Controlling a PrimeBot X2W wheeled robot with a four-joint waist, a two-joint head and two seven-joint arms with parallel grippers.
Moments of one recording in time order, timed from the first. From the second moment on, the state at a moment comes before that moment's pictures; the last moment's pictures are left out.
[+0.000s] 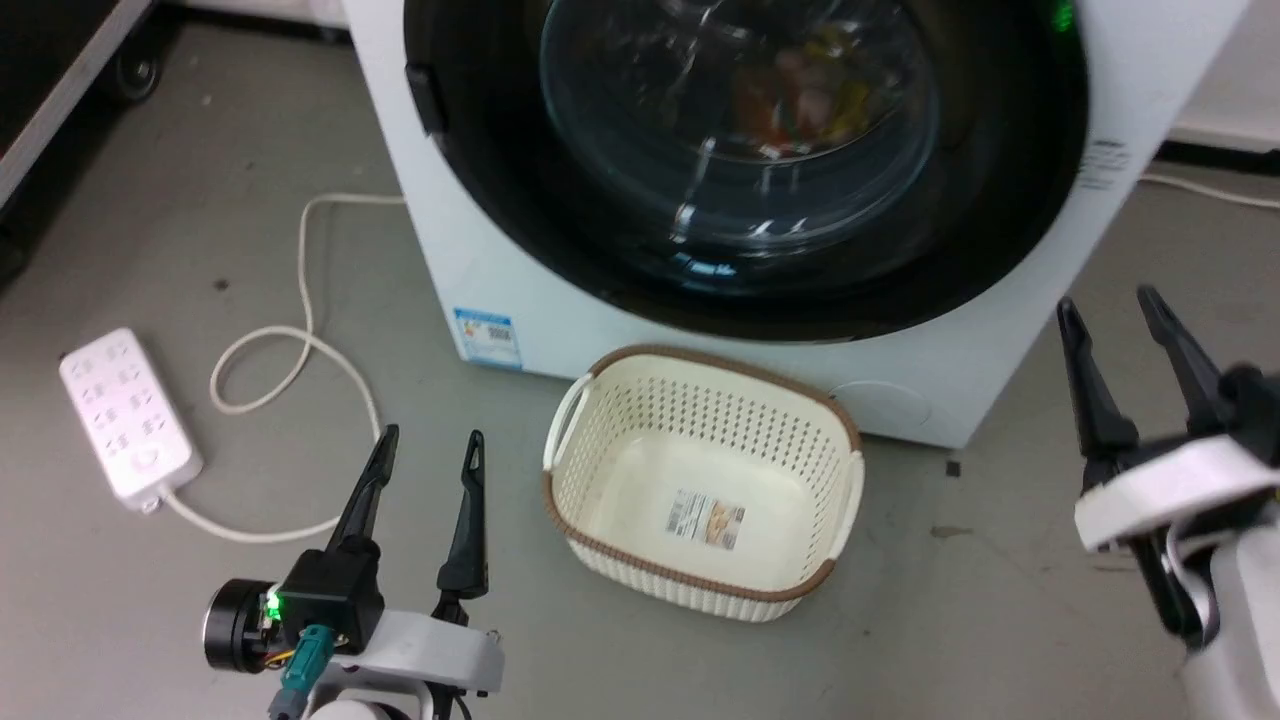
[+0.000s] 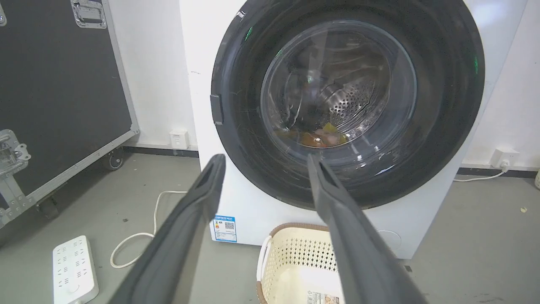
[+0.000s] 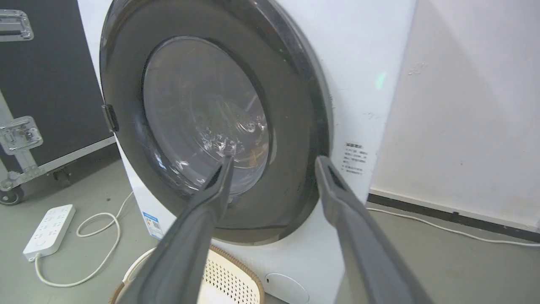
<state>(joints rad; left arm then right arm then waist) -0.09 0.08 -0.13 0.05 -0.09 0.01 -0.26 -0.42 -0.25 0.01 0.40 0.22 0.13 -0.26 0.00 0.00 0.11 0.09</state>
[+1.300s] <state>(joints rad) -0.02 0.08 -0.14 0.17 -0.13 -0.03 -0.26 0.08 -0.05 -0.13 0.04 0.08 0.13 -0.26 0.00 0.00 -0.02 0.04</state>
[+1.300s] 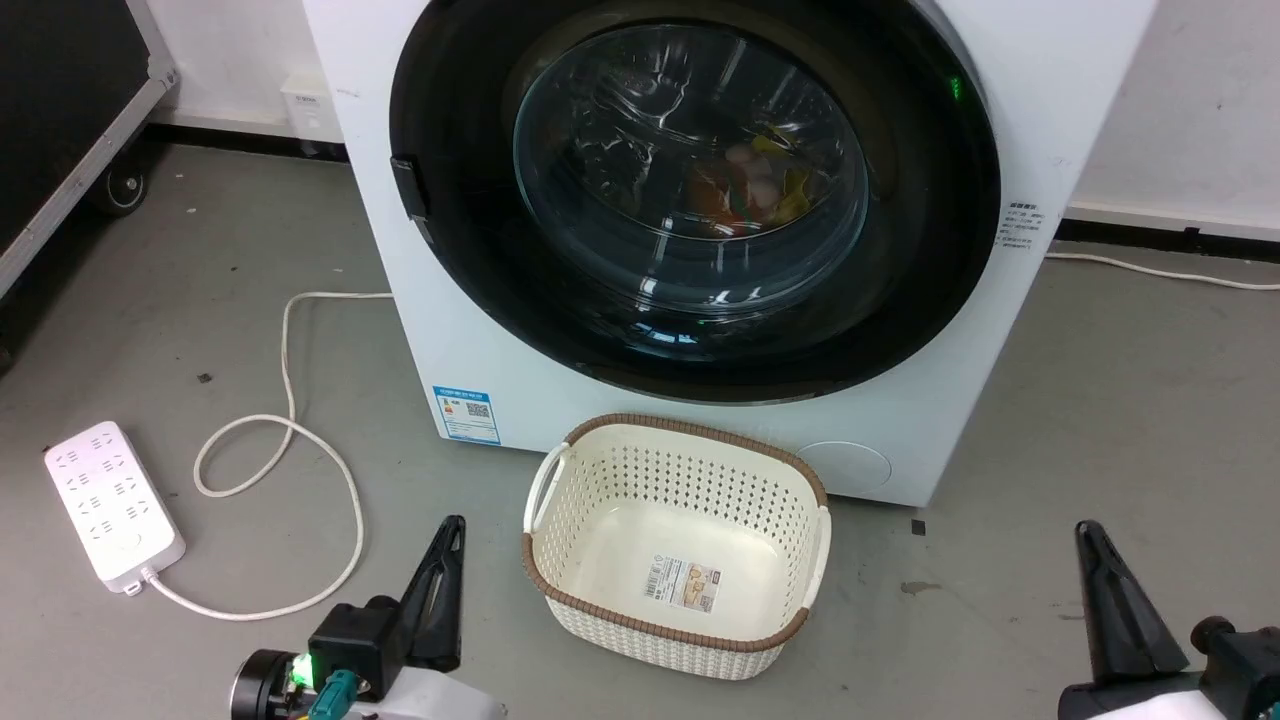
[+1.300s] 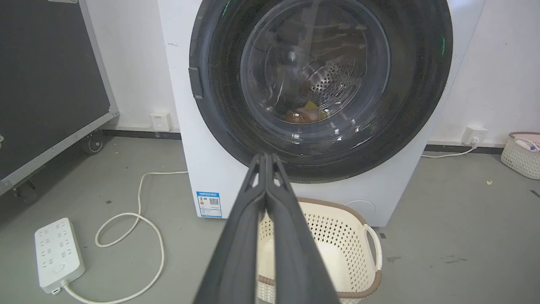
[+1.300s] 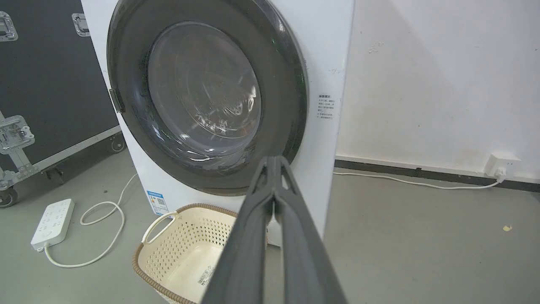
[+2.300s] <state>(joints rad) -0.02 0.08 -0.11 0.14 -0.11 -0.02 -0.20 0.08 -0.05 -0.10 0.04 0.07 0.13 -0.20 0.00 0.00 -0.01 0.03</state>
